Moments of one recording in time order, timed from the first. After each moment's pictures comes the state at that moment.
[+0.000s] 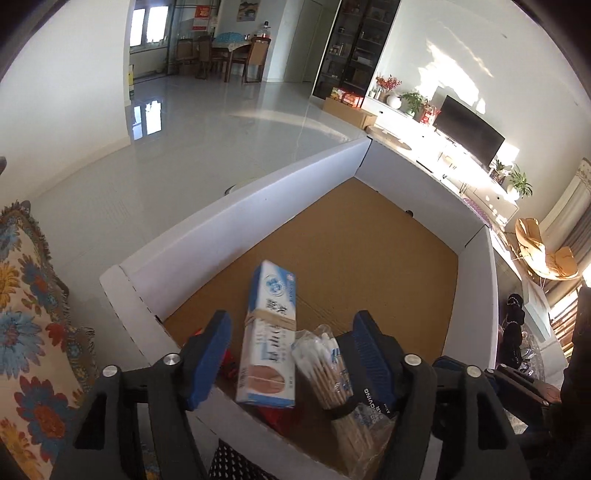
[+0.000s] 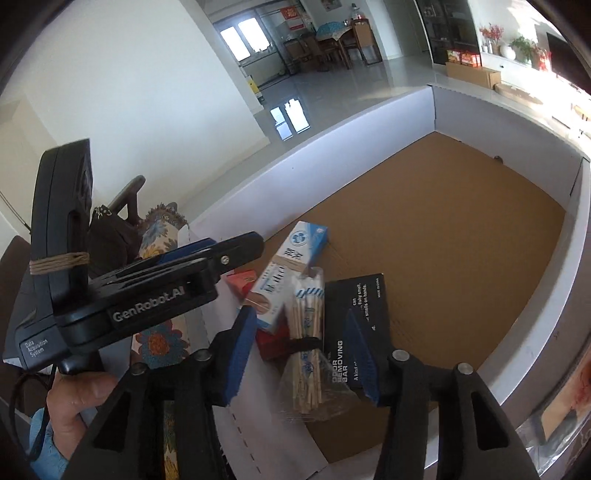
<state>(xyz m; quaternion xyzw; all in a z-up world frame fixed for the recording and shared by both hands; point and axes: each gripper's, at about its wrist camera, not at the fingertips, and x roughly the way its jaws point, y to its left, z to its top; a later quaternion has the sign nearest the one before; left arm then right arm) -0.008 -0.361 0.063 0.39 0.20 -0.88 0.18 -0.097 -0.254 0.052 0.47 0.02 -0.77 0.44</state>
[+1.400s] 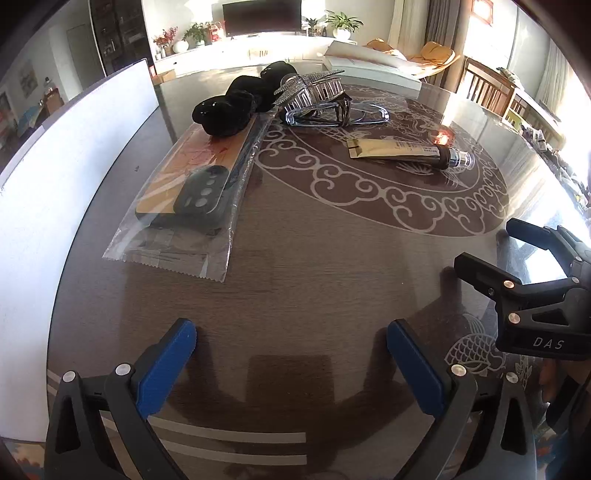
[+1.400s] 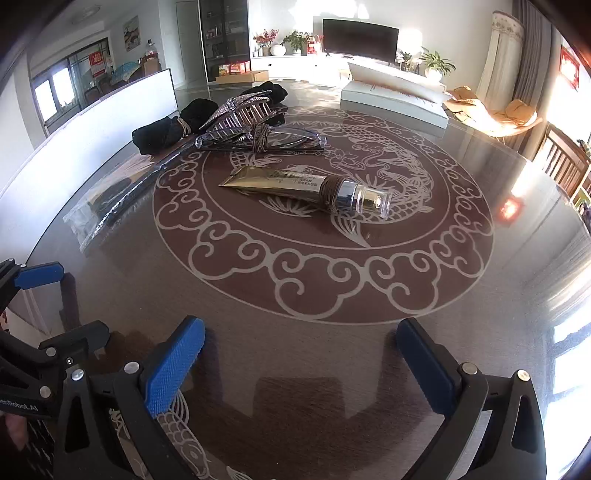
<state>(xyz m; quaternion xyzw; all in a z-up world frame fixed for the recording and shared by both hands) -0.021 0.062 -0.047 0.50 -0.06 -0.86 -0.10 -0.029 0.171 -0.052 0.46 0.03 -0.89 0.04</state>
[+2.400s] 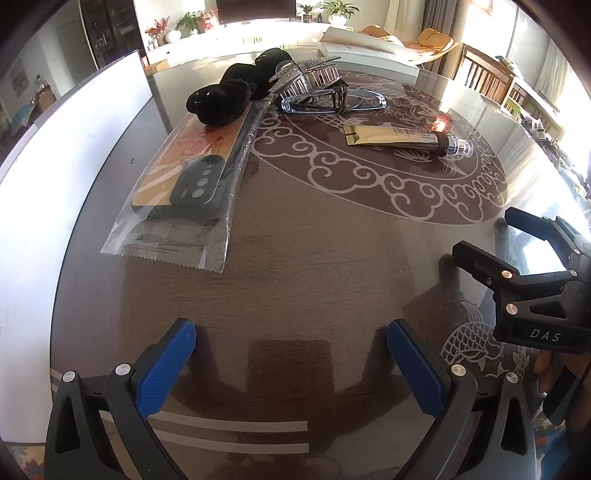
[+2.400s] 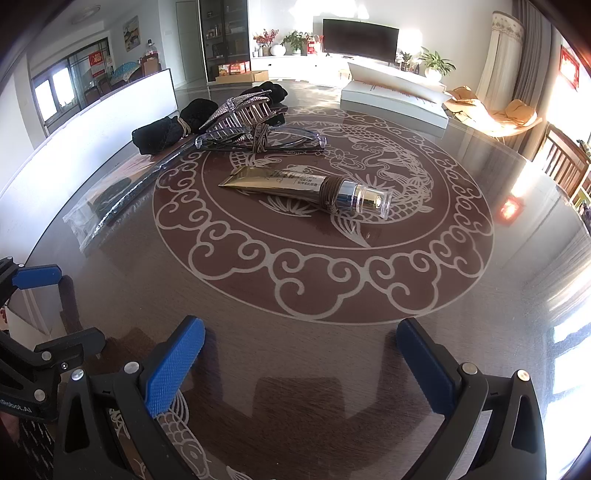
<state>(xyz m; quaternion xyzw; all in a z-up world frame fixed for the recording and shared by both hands) -0.025 0.066 -0.047 0.53 -0.07 -0.84 -0.11 -0.029 0.171 -0.052 0.46 0.03 -0.89 0.04</state>
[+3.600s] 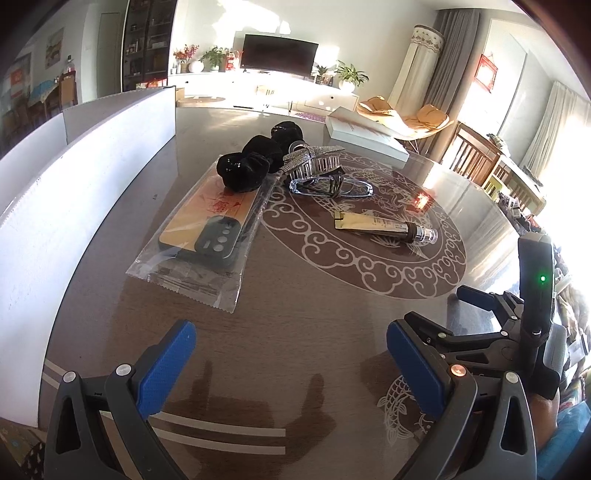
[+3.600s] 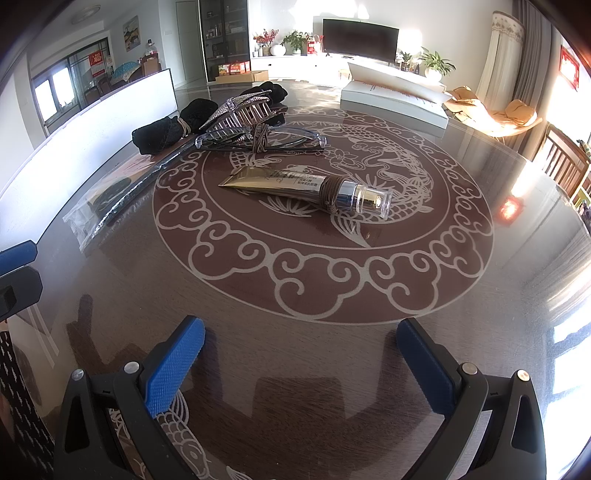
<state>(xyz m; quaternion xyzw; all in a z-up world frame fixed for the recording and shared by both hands) -0.004 0.040 -0.007 0.43 0.05 -0.89 -0.13 -0.029 0.171 -0.051 0.46 0.03 -0.89 0.04</state>
